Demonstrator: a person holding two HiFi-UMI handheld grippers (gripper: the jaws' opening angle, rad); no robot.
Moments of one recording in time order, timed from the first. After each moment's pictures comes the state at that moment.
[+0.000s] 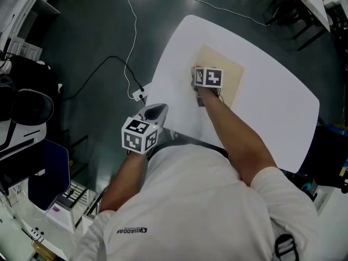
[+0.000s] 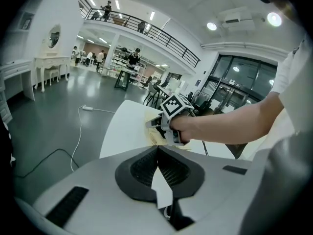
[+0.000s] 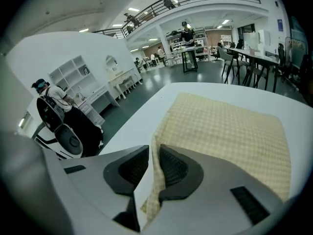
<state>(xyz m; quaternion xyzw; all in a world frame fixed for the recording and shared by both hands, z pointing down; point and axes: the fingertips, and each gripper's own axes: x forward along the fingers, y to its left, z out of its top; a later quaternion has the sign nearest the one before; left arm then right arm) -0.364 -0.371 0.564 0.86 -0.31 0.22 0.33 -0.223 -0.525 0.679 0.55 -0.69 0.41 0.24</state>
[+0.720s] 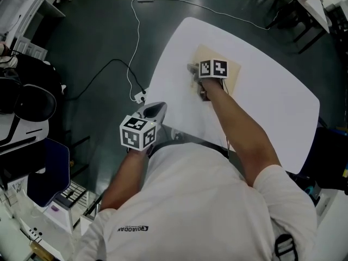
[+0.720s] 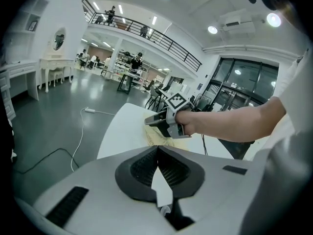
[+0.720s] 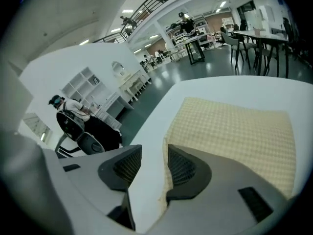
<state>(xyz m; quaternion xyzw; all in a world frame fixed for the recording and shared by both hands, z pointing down) -0.361 -0.350 0.553 0.86 -0.33 0.20 0.33 -0.231 -0.518 0.654 0.47 -0.72 0.46 0.19</state>
